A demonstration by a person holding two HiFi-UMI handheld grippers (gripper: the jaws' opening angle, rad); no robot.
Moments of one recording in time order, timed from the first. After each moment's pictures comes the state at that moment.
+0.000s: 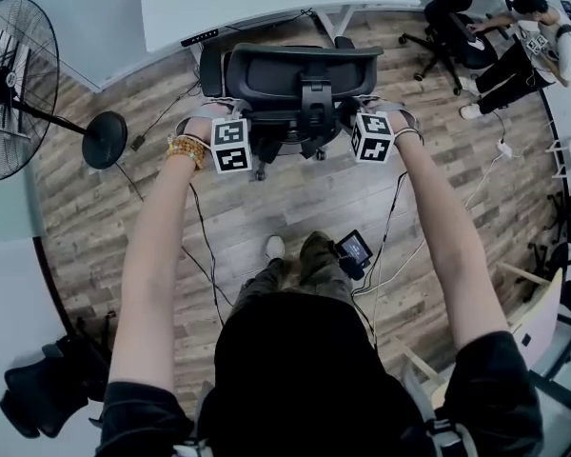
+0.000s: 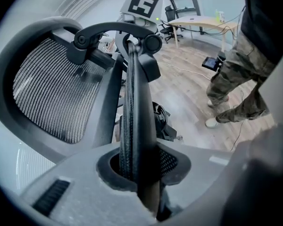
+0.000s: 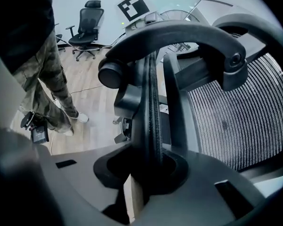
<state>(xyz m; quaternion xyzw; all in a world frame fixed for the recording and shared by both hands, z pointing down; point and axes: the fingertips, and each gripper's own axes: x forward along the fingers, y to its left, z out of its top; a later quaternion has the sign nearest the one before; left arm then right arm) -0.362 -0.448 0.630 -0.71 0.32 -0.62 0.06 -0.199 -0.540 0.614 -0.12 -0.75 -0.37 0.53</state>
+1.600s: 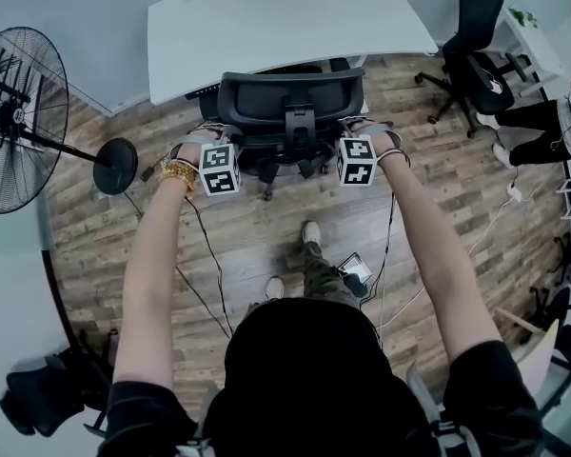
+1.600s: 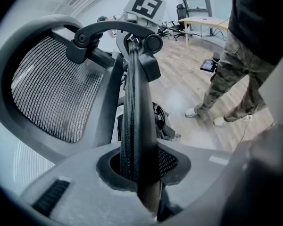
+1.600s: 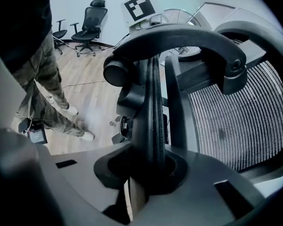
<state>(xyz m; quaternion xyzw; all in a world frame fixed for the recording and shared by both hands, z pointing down) -0.428 -0.545 0.631 -0.70 0.34 -0.62 0.03 -0.274 -0.651 0.618 -0.15 -0.75 -0.41 0.50</state>
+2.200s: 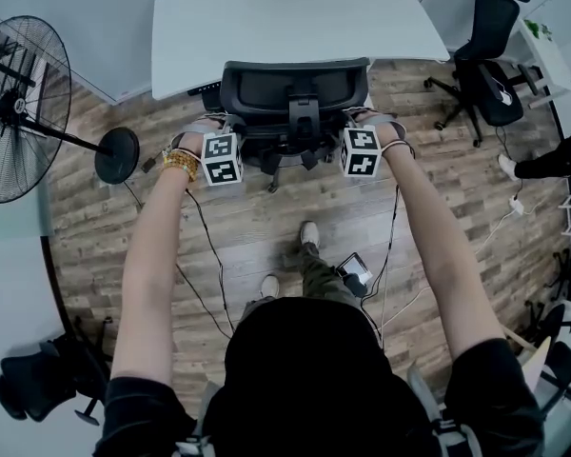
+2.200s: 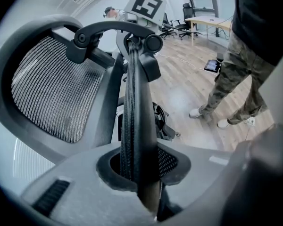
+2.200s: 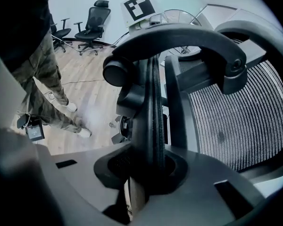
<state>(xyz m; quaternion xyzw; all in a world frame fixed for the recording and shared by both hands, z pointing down) -0.447 -0.585 0.630 -0.69 0.36 -0.62 0.02 -0.297 -0.700 0.614 -0.16 -0.75 -0.42 0.49</state>
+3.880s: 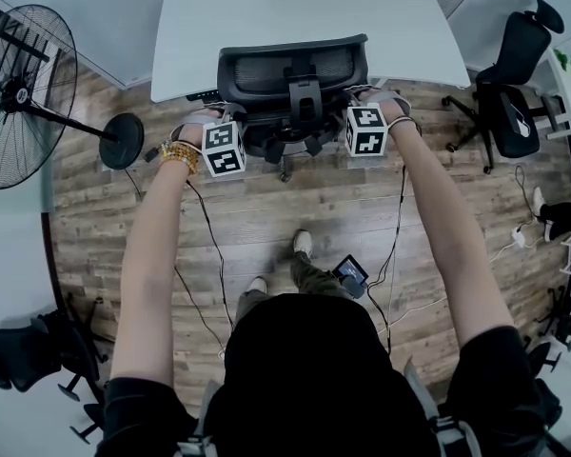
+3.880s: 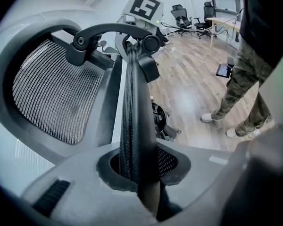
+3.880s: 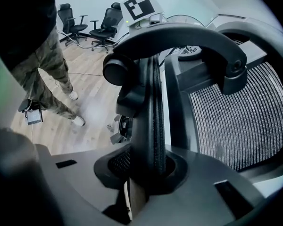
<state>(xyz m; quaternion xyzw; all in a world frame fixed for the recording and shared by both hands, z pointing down) -0.478 -0.662 0.627 -0.66 0.42 -0.62 -0.03 -0.356 -0.803 0.611 -0.23 -0.72 -0.47 0.44</state>
